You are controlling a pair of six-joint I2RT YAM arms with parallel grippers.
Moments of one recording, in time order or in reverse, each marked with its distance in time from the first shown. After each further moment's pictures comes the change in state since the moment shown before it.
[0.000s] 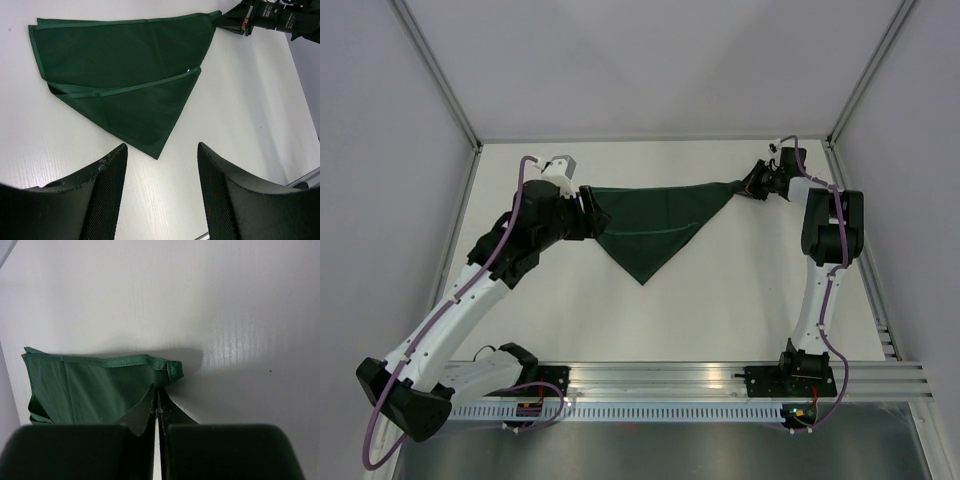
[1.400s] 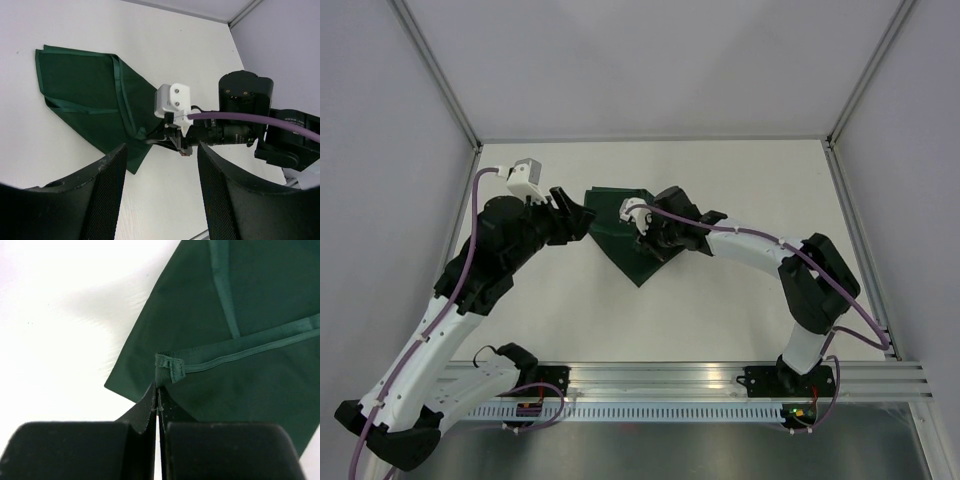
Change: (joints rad) left arm 0.000 -0.189 -0.005 -0.004 -0.041 -0.092; right arm 0.796 -0.552 -0.395 -0.150 0.216 -0.828
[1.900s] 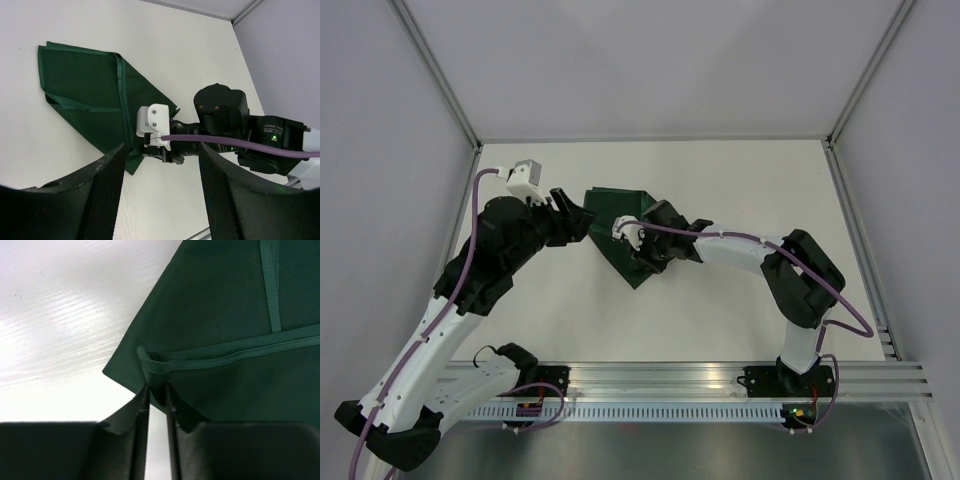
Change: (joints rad) left arm 0.000 -0.004 0.000 -0.019 -0.006 0.000; right arm 0.073 0.086 -0.013 -0.031 0.047 -0.046
